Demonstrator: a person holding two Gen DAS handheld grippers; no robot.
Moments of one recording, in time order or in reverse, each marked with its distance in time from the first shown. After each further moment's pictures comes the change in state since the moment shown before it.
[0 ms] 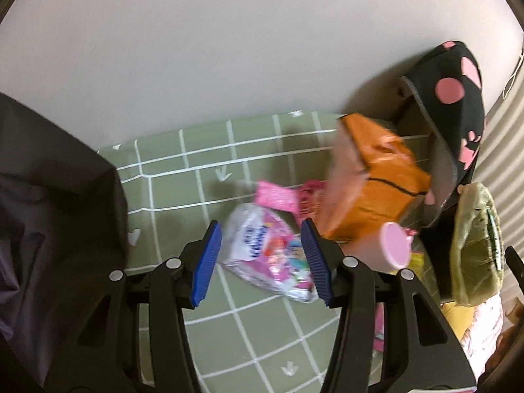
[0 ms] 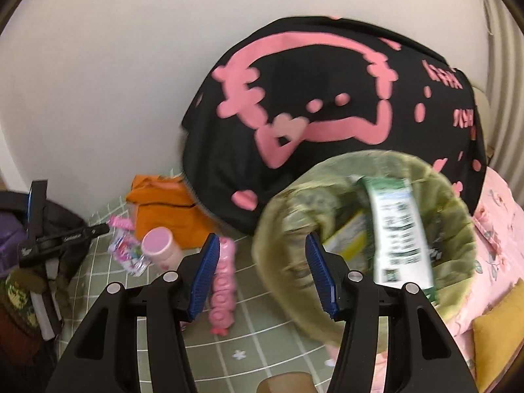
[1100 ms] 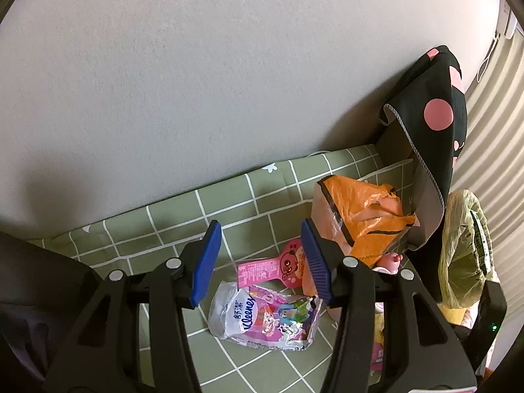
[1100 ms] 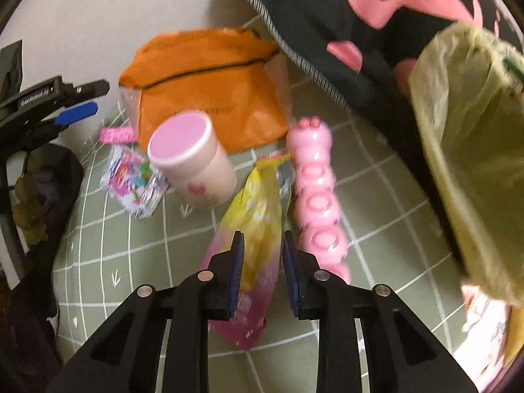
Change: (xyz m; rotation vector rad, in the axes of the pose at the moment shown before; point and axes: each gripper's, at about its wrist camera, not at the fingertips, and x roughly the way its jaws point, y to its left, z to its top) left arm 0.016 -0.007 0.058 0.118 -0.025 -0.111; right arm 0.129 0.075 -0.065 0.059 0.354 0.113
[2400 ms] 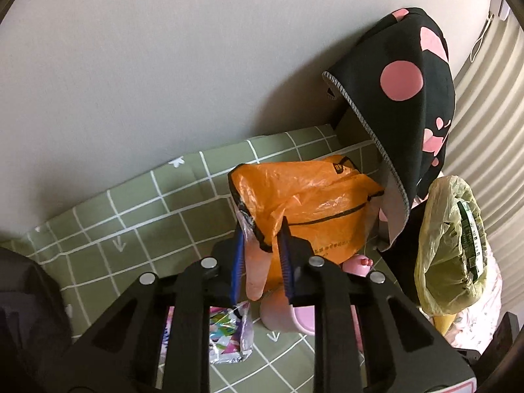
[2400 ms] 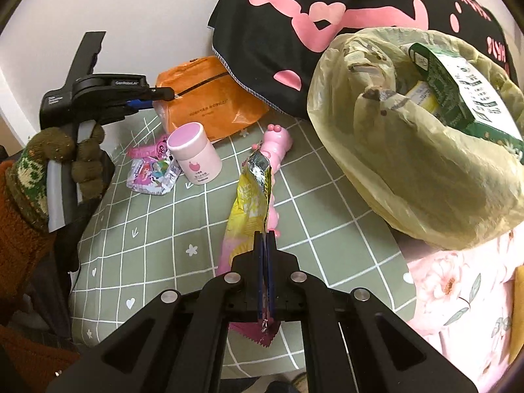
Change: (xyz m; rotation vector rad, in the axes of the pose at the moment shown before) left arm 0.023 -0.081 0.003 0.059 0.068 -0.009; right arm -0.087 -0.049 -0.041 -0.022 -0.108 0.051
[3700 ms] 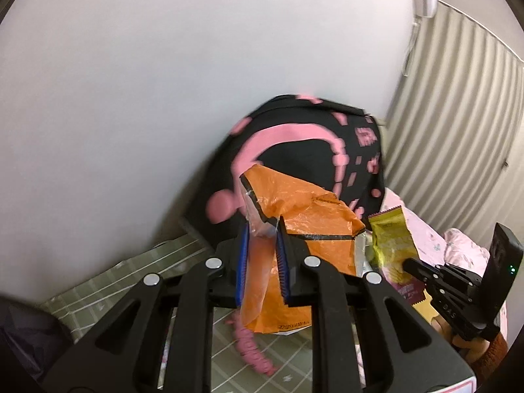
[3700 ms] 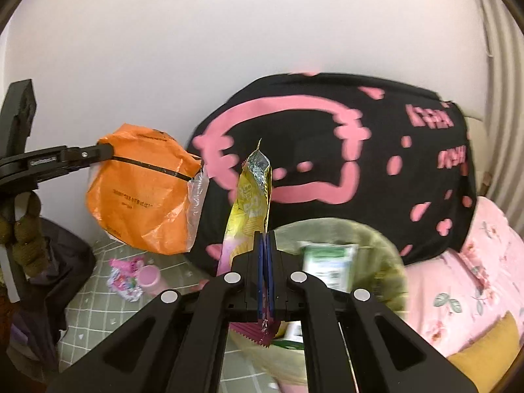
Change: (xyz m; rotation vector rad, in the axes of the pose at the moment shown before) left arm -0.150 -0.152 0.044 0.202 -0.284 -0.148; right arm -0.161 -0.072 0.112 -0.086 -0.399 -0.177
